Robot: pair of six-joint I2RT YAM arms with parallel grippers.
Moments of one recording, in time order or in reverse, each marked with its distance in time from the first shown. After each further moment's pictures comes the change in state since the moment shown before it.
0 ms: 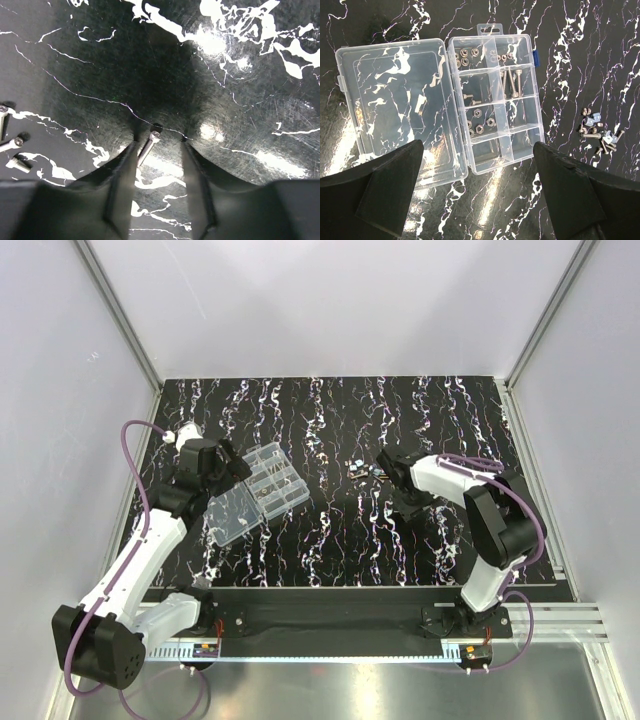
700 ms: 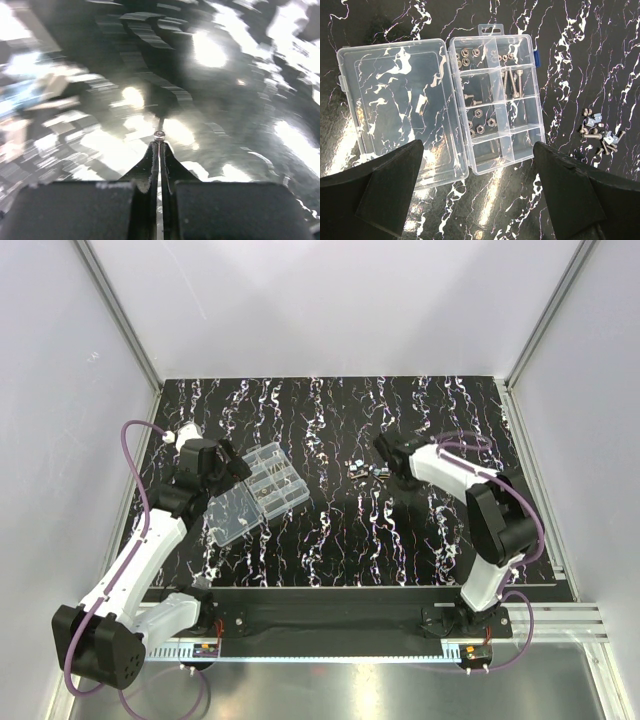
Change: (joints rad) left arm 0.000 0.000 0.000 -0.002 -0.004 0.000; right arm -0.004 0.027 0.106 -0.015 -0.026 -0.251
